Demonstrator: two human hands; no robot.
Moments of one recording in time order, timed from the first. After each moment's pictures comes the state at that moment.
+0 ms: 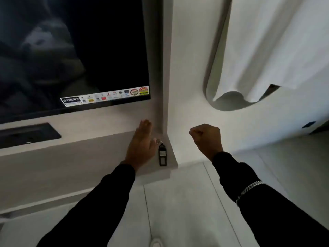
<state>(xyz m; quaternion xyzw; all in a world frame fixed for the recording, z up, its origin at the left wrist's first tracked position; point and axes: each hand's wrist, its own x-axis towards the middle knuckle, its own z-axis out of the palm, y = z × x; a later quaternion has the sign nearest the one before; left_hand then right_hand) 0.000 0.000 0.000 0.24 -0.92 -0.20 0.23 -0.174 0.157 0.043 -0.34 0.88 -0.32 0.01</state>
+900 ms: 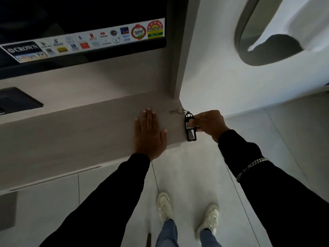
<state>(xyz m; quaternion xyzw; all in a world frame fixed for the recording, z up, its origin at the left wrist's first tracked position) 0.011 -0.004 -0.108 0.33 -0.93 -0.13 0.02 -0.166 0.114 -0.047 -0.11 0.83 -0.42 0.36</state>
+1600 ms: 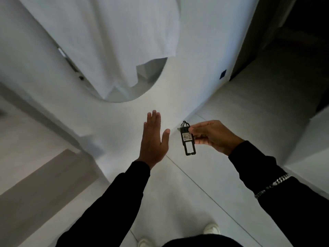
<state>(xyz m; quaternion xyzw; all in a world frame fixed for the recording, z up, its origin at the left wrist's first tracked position) -0.196 0.284 0.018 0.03 -0.93 -0.35 0.13 -0.263 0.483 0.071 0.00 0.66 -0.68 0.32</state>
